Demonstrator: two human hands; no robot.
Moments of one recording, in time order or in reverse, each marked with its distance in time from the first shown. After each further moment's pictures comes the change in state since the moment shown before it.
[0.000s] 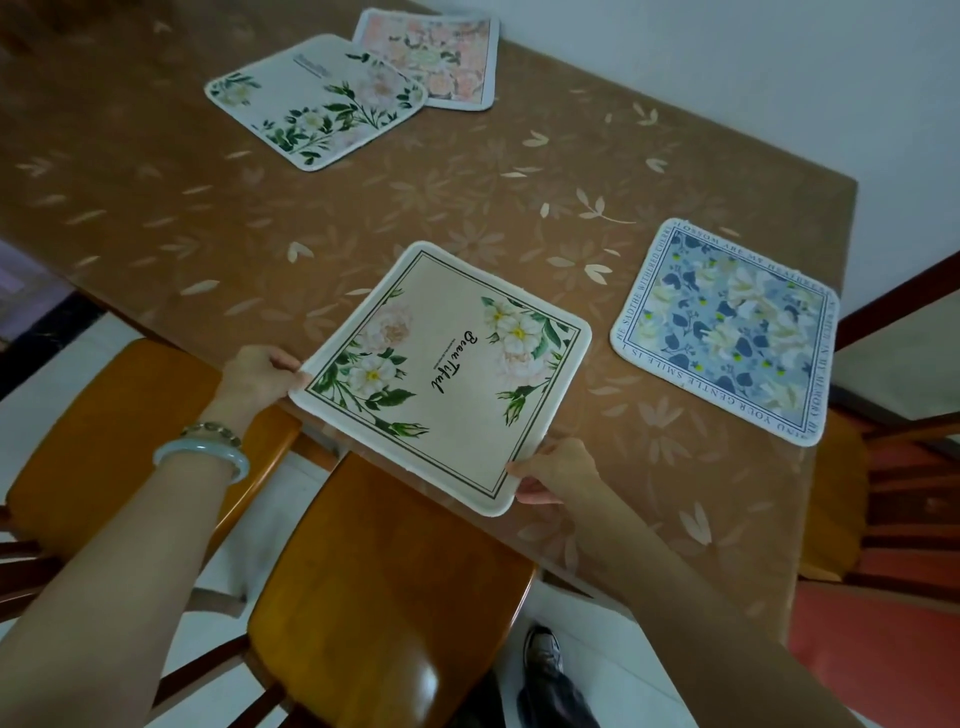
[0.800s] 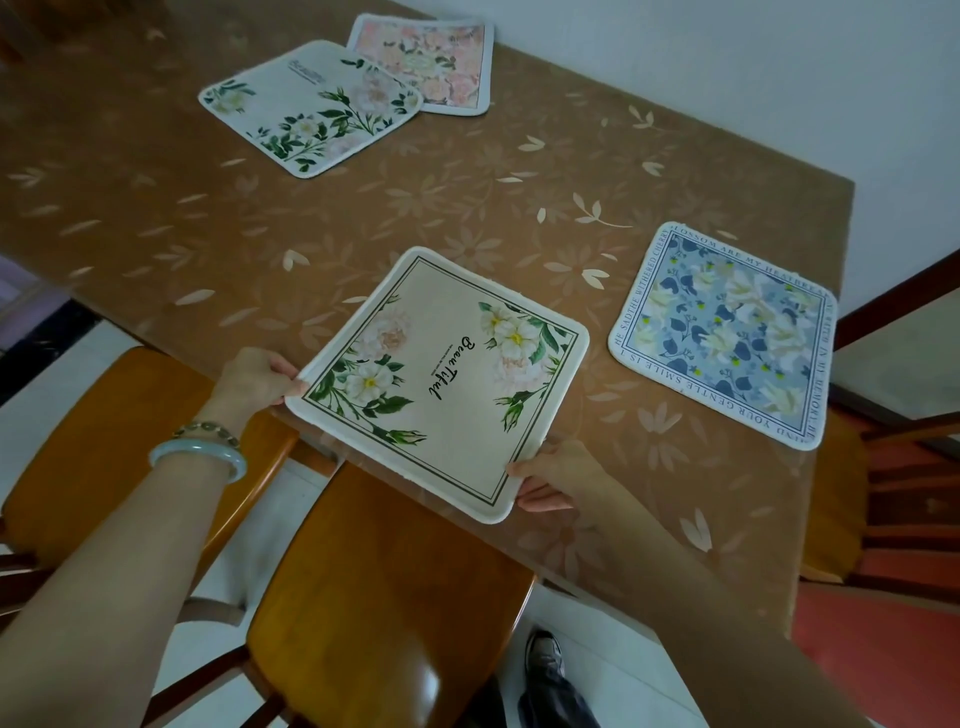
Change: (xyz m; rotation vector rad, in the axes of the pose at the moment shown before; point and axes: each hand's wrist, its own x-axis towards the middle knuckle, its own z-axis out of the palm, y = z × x) left_hand 0.009 0.010 -0.003 0.056 -0.063 -0.055; right_hand 0.007 -0.004 -0.010 -0.075 -0.138 -0.009
